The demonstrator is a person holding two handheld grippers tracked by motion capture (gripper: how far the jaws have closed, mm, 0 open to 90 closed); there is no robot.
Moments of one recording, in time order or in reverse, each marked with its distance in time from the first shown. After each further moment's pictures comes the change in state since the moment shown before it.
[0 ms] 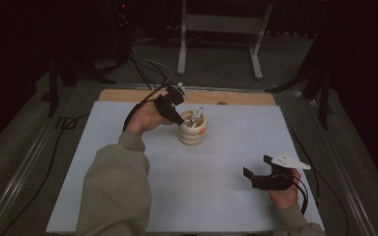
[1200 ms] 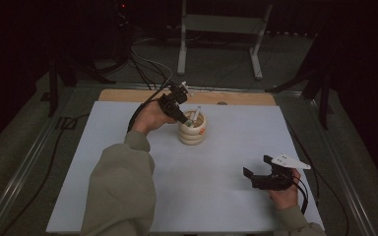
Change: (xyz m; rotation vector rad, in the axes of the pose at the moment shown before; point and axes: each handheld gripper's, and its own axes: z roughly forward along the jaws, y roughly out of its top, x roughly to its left) left arm -0.001 0.009 0.007 -0.022 0.011 -0.024; right arm -0.001 0.000 0.000 -0.001 0.000 -0.002
